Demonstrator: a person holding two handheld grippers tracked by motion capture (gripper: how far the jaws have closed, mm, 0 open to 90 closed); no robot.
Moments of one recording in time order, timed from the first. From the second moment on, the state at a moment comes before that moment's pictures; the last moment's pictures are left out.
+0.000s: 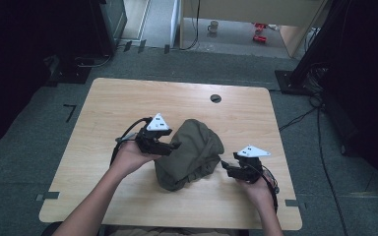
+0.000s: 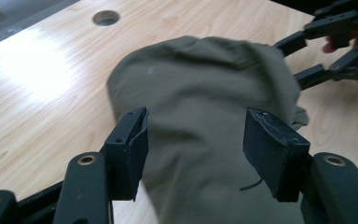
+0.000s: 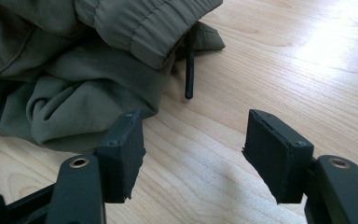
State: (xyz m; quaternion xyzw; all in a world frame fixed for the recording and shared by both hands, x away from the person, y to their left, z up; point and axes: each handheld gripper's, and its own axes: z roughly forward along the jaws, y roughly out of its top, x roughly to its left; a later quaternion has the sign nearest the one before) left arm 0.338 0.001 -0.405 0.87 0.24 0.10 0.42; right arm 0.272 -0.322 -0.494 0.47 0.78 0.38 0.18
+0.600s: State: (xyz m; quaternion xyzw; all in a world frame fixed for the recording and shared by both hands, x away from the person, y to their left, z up) left arm 0.326 -0.038 -0.408 0.88 0.22 0.07 0.42; right arm 0.273 -0.314 -0.494 0.46 0.78 0.38 0.18
